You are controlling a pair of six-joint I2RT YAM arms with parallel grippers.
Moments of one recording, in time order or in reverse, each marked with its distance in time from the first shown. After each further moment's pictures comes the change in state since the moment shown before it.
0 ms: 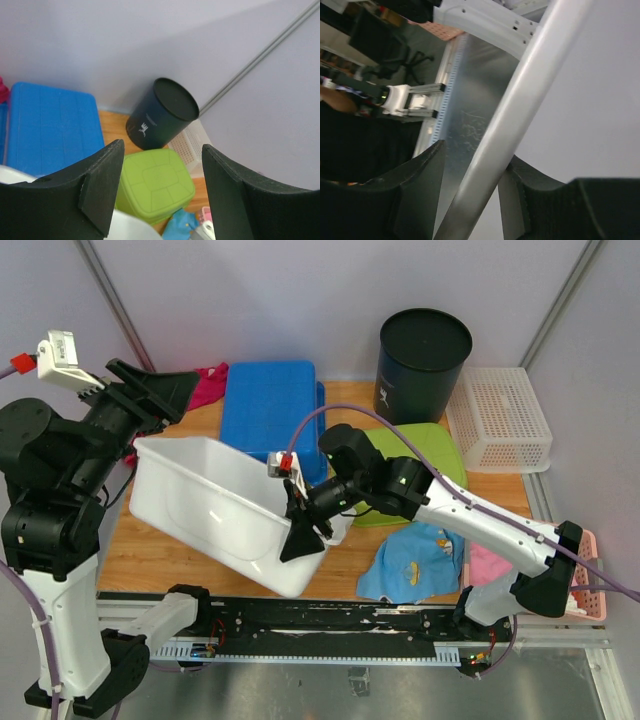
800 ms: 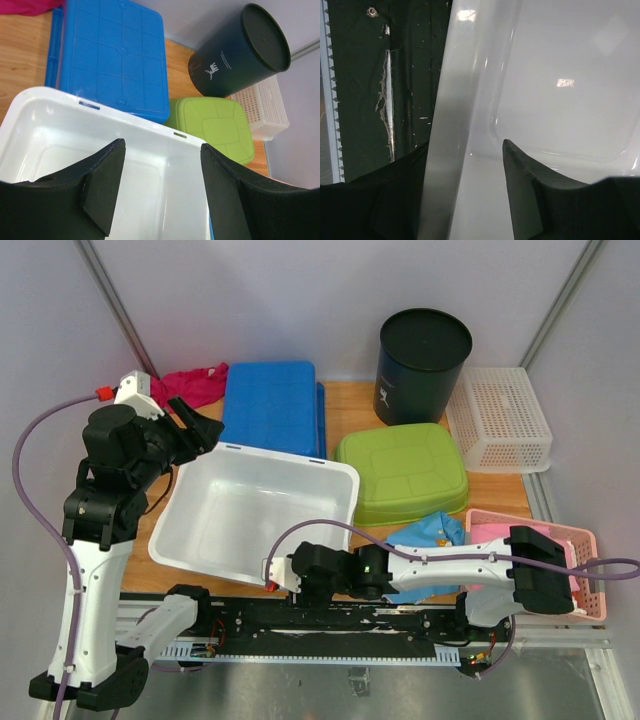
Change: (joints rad) left arm 0.000 -0.095 -0.456 -0.053 -0.104 0.066; right arm 0.388 0.003 -0.502 0.117 0.979 -0.472
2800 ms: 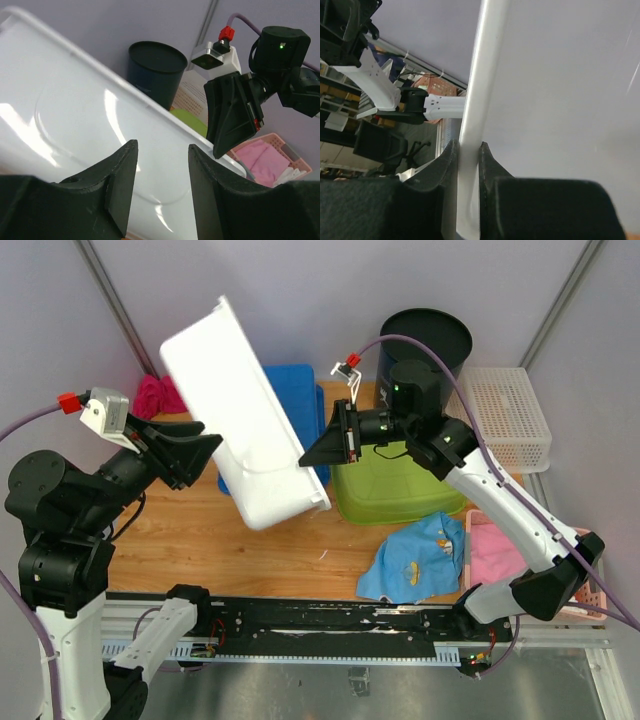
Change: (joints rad) left arm 0.000 -0.134 0.123 0.136 0.419 0.272; right arm -0.732 -0.043 0.601 0.019 -0.953 0.855
